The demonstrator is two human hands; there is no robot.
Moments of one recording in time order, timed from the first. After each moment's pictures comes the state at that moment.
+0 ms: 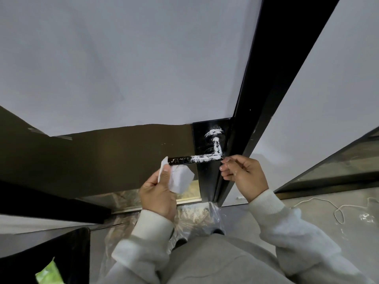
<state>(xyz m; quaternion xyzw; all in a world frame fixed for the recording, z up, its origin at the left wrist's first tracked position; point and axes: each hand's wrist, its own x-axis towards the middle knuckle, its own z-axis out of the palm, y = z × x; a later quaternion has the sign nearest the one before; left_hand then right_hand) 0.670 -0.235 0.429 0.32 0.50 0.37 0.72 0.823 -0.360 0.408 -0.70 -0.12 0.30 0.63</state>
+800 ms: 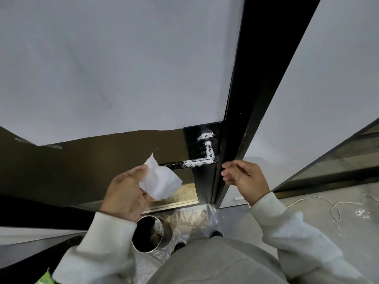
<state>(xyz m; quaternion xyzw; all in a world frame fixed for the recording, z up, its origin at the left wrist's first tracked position) 0.646 -0.188 0.482 0.36 0.50 0.19 0.77 0.837 -0.375 0.399 -0.72 -0.10 0.30 0.62</state>
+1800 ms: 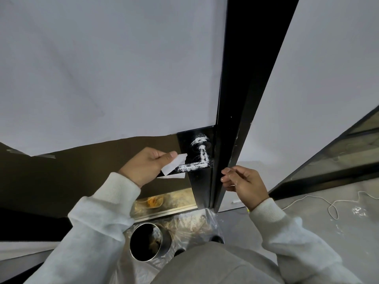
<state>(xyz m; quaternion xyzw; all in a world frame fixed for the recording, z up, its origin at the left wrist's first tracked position) 0.709 -0.151 0.475 0.80 0.30 -0.03 0.52 0.838 -0.385 0.385 -0.72 -0.07 0.29 0.62</state>
